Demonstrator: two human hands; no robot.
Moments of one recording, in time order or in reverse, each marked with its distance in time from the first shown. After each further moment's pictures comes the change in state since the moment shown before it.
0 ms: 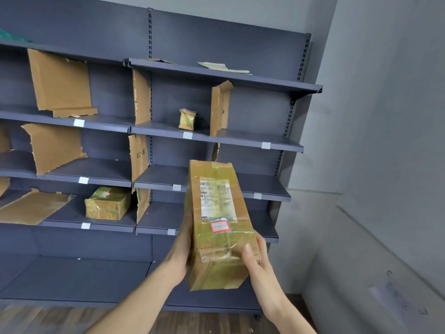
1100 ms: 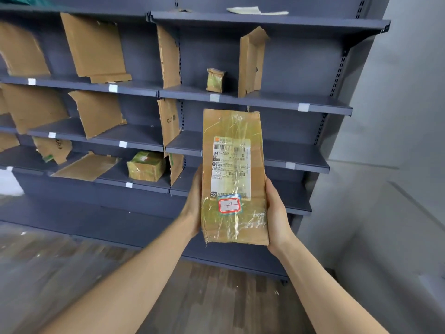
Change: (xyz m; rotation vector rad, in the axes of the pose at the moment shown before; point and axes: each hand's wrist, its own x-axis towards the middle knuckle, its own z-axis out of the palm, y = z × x) left_hand 0.004 0.008 0.021 -0.057 0.074 0.085; right_hand 0.062 0.005 -0.012 0.379 -0.233 0.112
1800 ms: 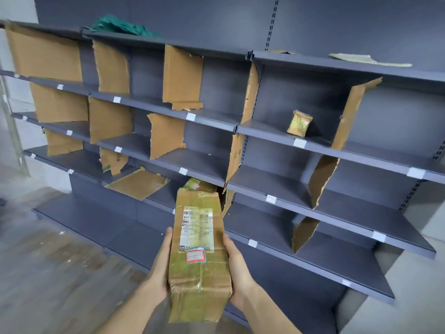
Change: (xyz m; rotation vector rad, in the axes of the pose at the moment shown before) left_hand 0.045 0.033 -0.313 -0.254 0.401 -0.089; right_hand 0.159 0.143 0.245 0.011 -0.216 0.547
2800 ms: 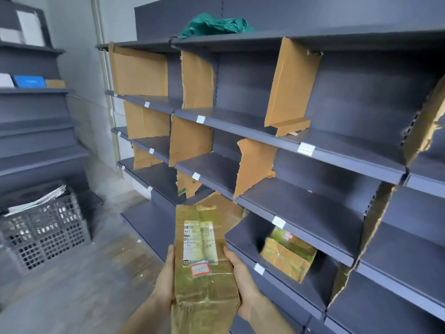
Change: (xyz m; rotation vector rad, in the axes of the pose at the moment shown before) left_hand 0.254 0.210 -0.206 -0.111 0.402 0.102; right_hand 0.374 -0.063 0.209 -0.125 -0.148 0.250
